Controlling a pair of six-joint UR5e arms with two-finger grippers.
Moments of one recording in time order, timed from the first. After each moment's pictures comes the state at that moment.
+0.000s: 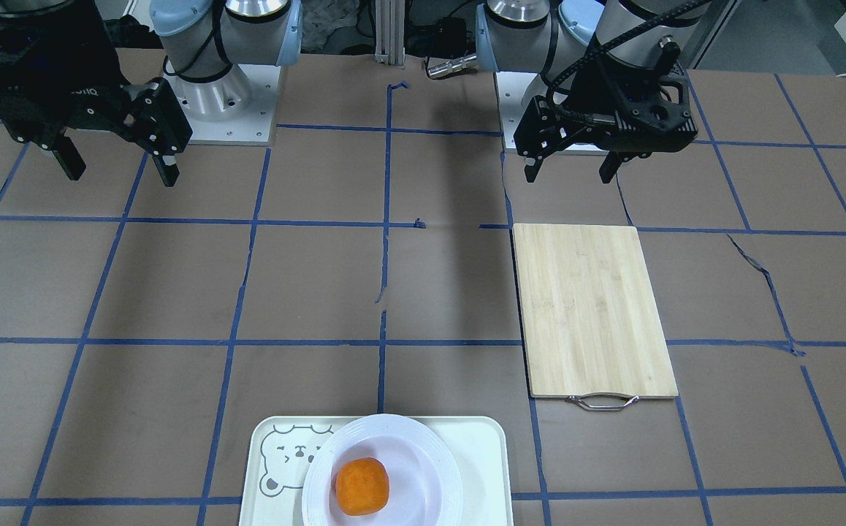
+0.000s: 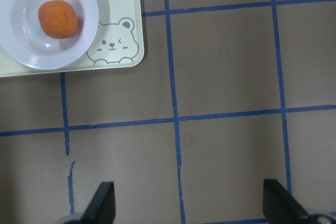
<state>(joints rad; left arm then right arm) -1.60 -1.53 -1.58 -1.56 1.52 -0.10 1.56 -1.56 1.42 -1.60 -1.57 0.06</state>
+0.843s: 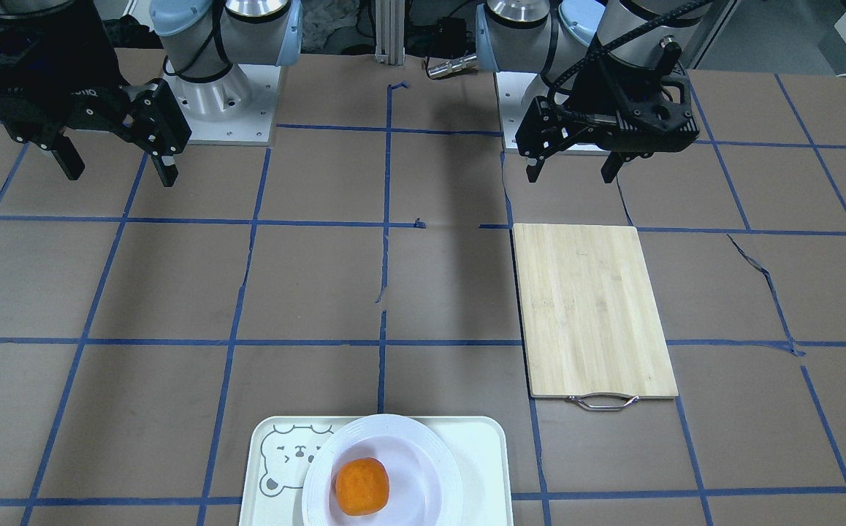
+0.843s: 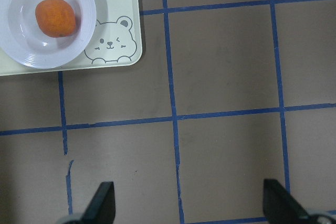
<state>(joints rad) -1.60 -1.53 -1.57 -1.57 1.54 -0.10 1.56 -1.56 1.42 -1.59 -1.57 0.06</state>
